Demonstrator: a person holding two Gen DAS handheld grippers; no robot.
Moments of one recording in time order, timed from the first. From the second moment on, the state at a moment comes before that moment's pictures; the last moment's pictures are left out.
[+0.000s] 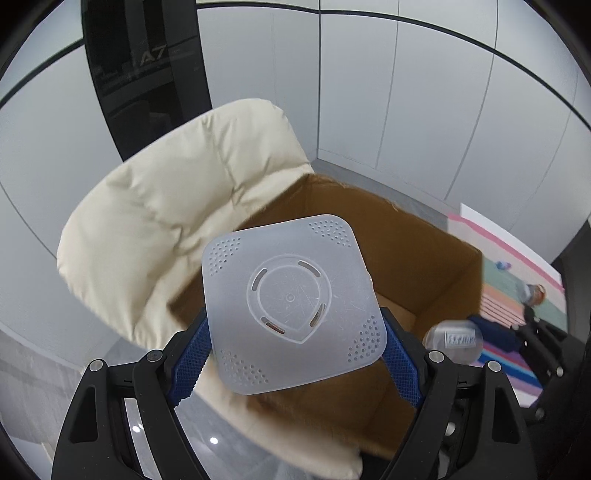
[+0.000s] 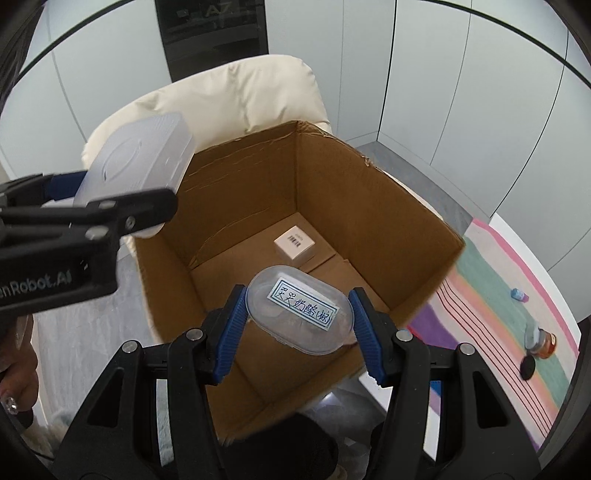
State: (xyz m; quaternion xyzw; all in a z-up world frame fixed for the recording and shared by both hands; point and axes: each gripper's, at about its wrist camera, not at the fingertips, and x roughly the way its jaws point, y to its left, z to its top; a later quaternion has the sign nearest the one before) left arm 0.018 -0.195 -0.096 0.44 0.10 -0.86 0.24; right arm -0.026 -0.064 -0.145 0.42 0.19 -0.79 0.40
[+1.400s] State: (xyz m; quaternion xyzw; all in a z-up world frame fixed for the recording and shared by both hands) left arm -0.021 -0.140 -0.114 0.45 0.08 -0.88 0.14; right arm -0.068 0.023 -0.140 0.43 0.14 -0.84 0.29
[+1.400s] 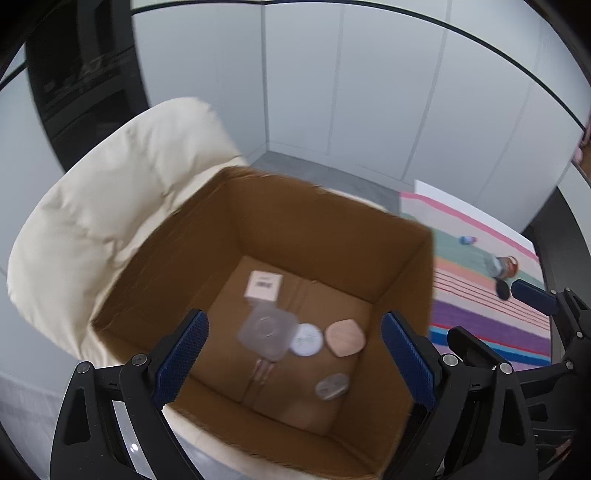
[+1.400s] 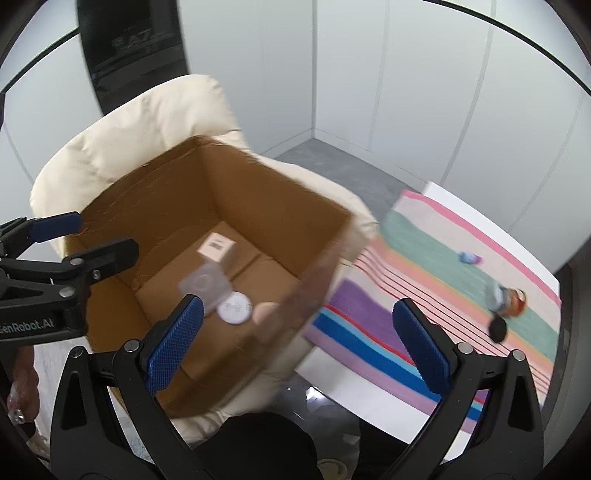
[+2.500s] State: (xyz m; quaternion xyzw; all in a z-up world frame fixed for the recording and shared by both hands) left arm -0.161 0.123 -0.190 0.52 -0.05 -0.85 -0.03; right arm -0.270 0.349 -0.240 0.47 -0.01 -0.88 0.07
